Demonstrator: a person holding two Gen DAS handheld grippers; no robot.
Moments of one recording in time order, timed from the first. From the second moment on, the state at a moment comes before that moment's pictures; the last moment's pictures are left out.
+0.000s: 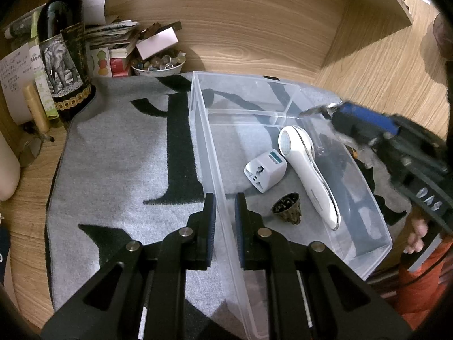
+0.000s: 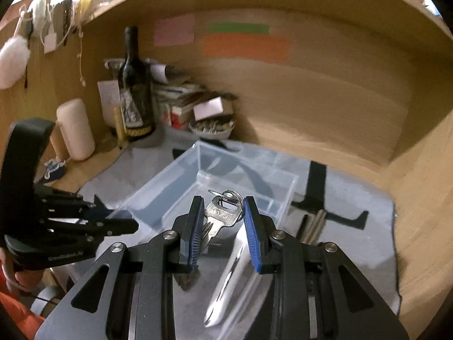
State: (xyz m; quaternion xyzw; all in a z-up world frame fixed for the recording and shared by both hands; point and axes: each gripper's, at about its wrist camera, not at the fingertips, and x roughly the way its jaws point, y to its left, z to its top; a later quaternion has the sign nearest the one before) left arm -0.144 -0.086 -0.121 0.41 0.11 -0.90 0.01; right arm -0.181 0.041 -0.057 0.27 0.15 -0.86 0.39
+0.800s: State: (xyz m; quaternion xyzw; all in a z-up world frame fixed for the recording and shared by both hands) left arm -0.143 -0.087 -0.122 0.41 0.11 -0.90 0.01; right arm -0.192 0.043 -0.071 0.33 0.18 -0.85 0.38
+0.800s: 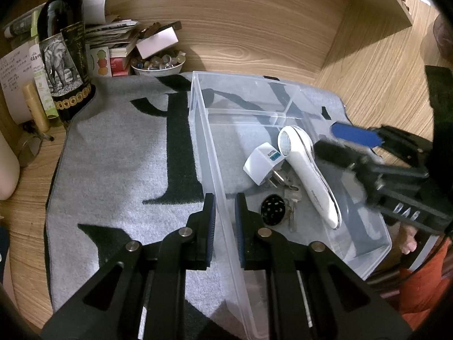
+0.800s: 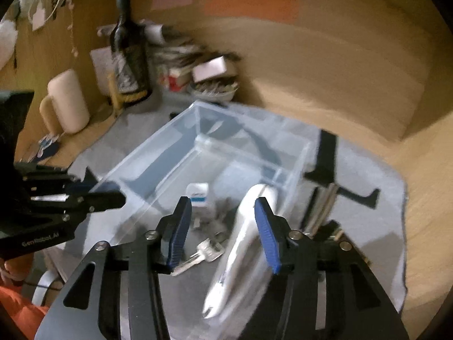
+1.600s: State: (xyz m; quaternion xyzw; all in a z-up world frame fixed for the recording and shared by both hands) left arm -0.142 -0.084 -0.124 0.41 0.11 -0.90 0.01; right arm -0.271 0.138 -0.106 0.40 0.14 -0.88 0.21
